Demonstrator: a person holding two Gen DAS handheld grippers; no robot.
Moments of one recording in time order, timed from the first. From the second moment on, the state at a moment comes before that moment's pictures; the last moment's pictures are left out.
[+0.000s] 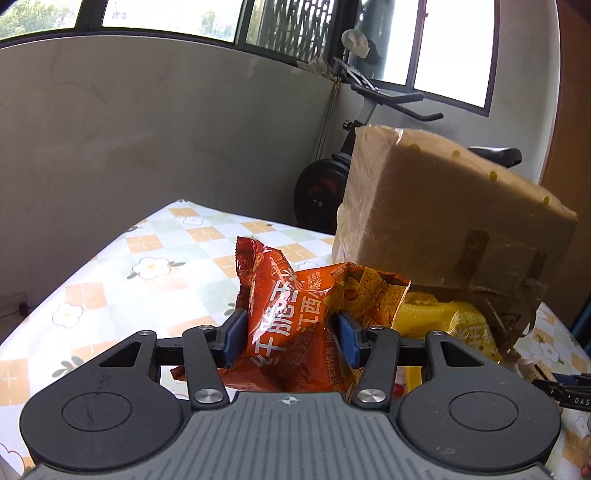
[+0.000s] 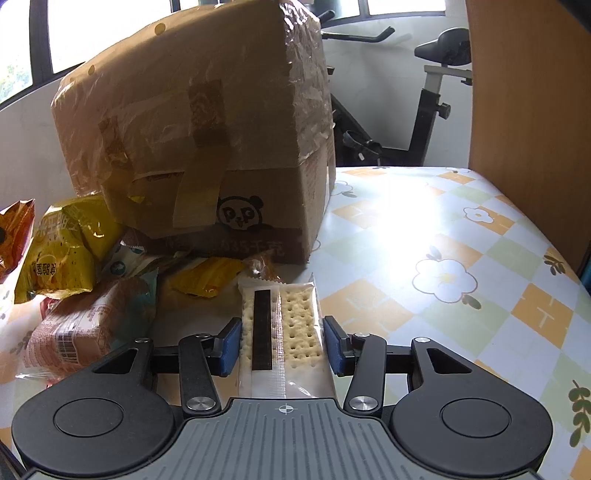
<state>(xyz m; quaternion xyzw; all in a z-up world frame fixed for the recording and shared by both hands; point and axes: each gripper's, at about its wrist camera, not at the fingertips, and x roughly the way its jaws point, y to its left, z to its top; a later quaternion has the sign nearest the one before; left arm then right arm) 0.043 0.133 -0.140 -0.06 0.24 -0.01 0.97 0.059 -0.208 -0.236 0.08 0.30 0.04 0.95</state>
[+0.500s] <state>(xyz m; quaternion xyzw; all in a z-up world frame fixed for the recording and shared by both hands) 0.044 0.103 -0.070 -0.05 0.16 -0.06 0.98 0.040 -0.222 -0.143 0.08 0.19 0.05 0.98</state>
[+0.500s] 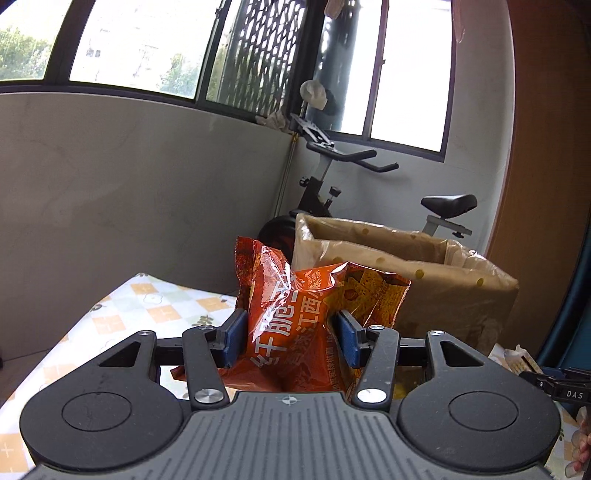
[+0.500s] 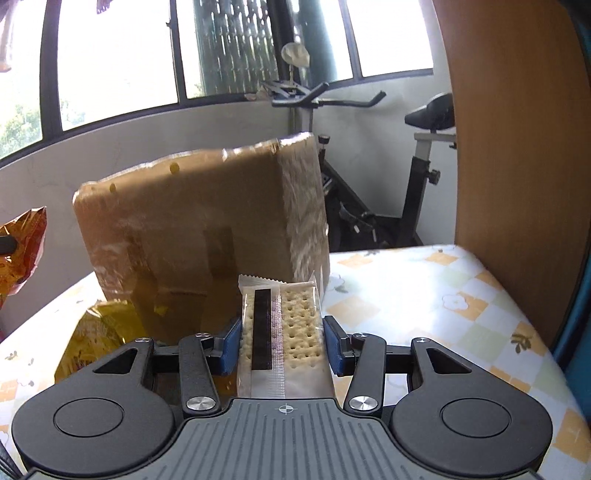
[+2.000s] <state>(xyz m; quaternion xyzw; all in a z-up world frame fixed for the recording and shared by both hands) 0.196 0.018 -0.026 0.02 0.19 -0.11 0.97 0.200 -0.189 -0.039 0.04 0.19 0.10 0.98</state>
